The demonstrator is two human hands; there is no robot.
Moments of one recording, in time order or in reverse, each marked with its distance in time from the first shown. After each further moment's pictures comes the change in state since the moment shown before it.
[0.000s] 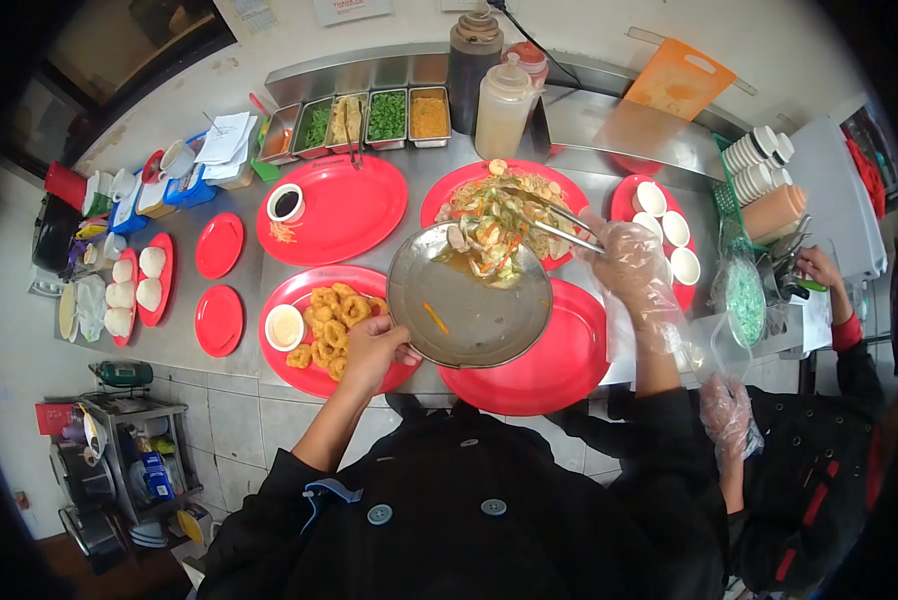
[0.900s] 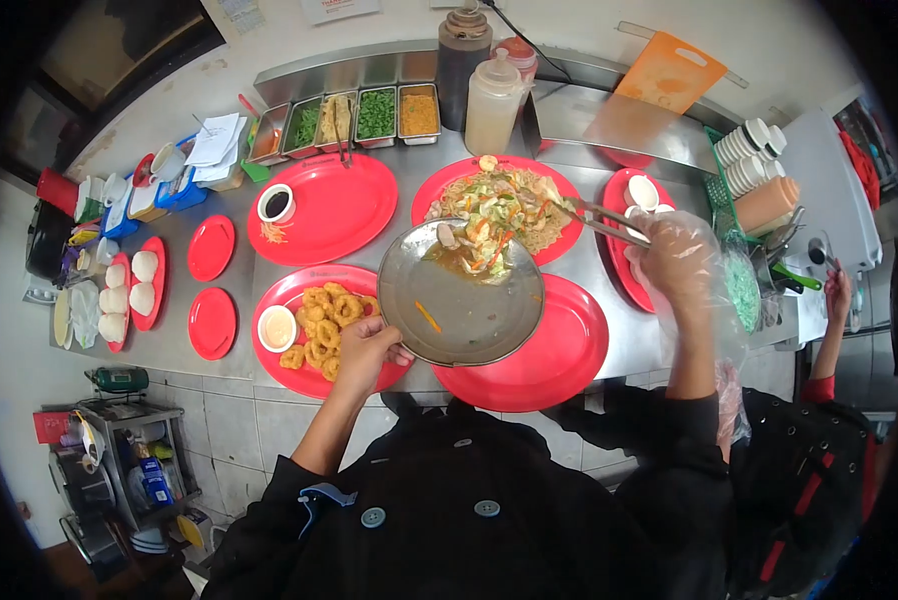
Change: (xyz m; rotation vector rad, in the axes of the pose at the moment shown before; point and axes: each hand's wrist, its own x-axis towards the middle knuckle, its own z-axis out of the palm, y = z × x) left_hand -0.004 -0.001 -0.001 -0.060 -0.035 0.028; right_hand -0.018 0.020 -0.056 -0.231 0.165 0.028
